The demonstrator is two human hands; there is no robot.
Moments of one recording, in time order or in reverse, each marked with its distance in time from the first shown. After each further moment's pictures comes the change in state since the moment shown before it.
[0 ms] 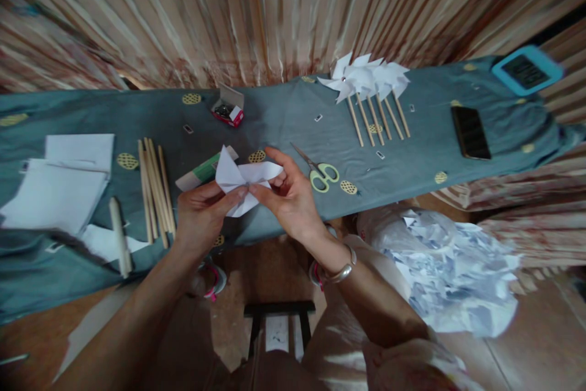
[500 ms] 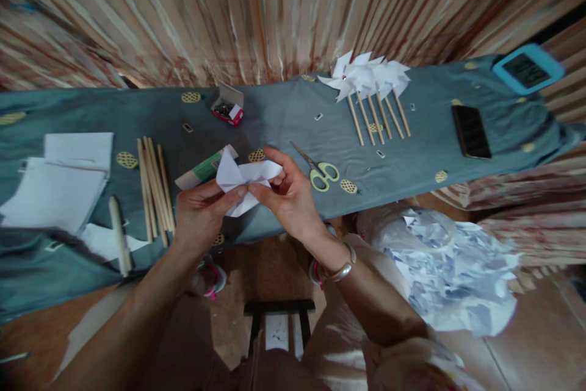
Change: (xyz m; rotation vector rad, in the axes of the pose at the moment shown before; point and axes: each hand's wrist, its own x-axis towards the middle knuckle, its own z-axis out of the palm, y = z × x) left_hand -0.001 0.002 -0.001 0.046 0.019 0.017; right_hand 0.000 -0.001 0.000 0.004 -0.022 0.006
